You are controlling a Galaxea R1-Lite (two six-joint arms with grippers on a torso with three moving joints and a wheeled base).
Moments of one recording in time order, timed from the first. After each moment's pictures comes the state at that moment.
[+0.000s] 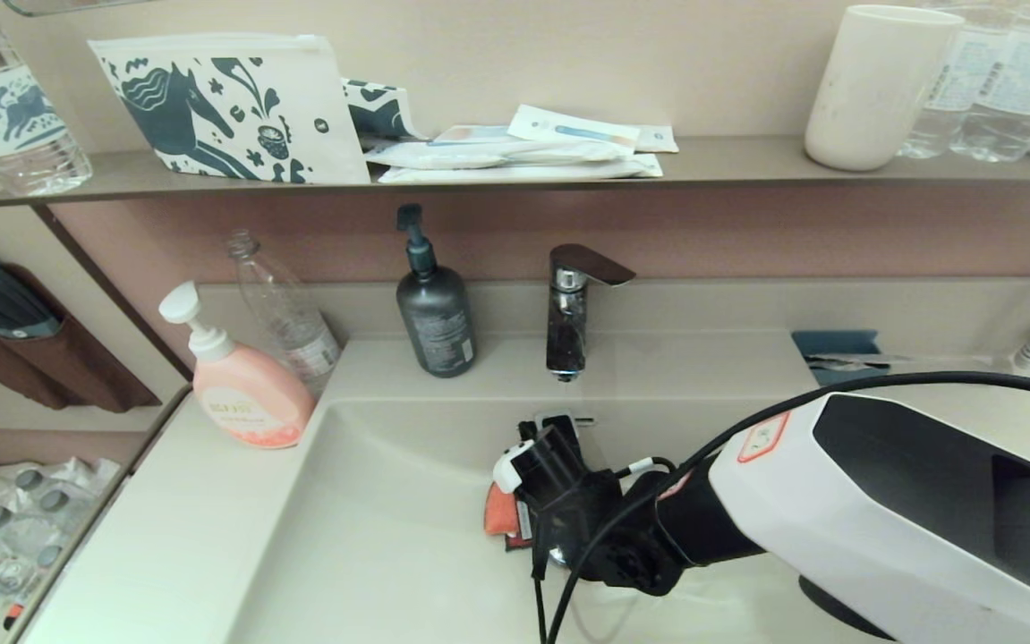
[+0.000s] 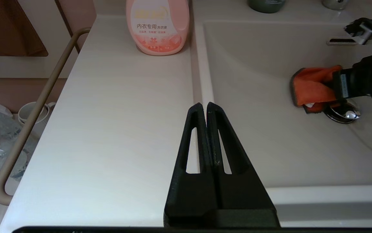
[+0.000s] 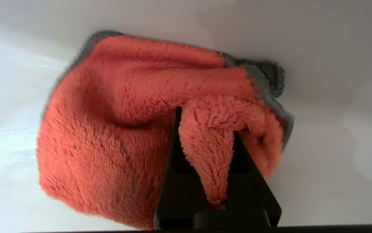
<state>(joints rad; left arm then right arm) 0.00 0.00 0.00 0.00 -0.03 -0.01 0.81 2.42 -1.38 -0.15 -0.51 0.44</state>
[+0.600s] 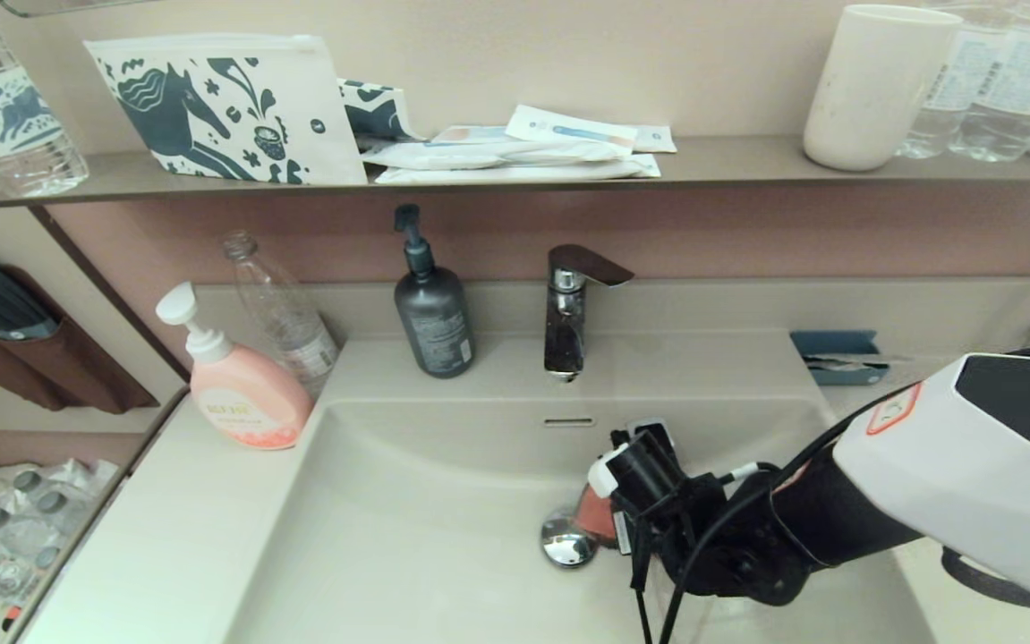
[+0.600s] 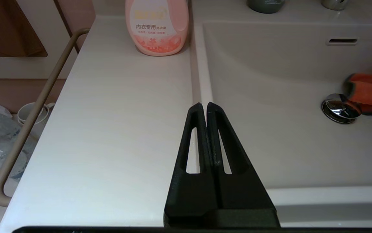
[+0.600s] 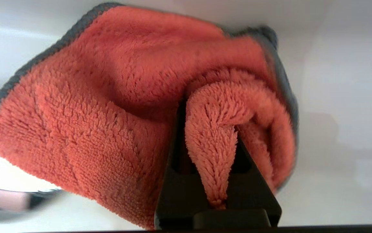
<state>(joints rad) 0.00 0.00 0.00 0.00 -0.03 -0.01 0.71 2.21 -1.04 -0.17 -0.56 0.43</state>
